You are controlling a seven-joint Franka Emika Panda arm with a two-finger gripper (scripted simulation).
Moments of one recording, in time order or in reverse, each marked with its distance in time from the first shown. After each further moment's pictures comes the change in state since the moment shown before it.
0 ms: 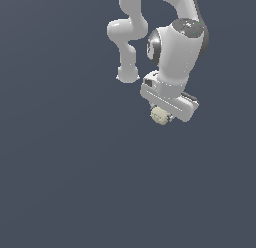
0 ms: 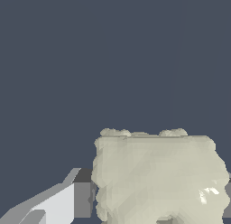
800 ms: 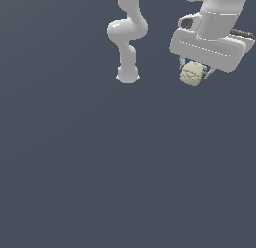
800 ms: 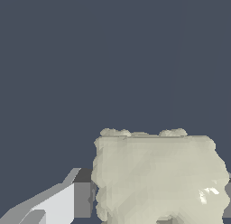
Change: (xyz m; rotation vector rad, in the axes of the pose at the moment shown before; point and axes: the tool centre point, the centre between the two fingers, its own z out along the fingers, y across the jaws) arm -0.108 -0.022 -0.141 0.000 0.002 -0.001
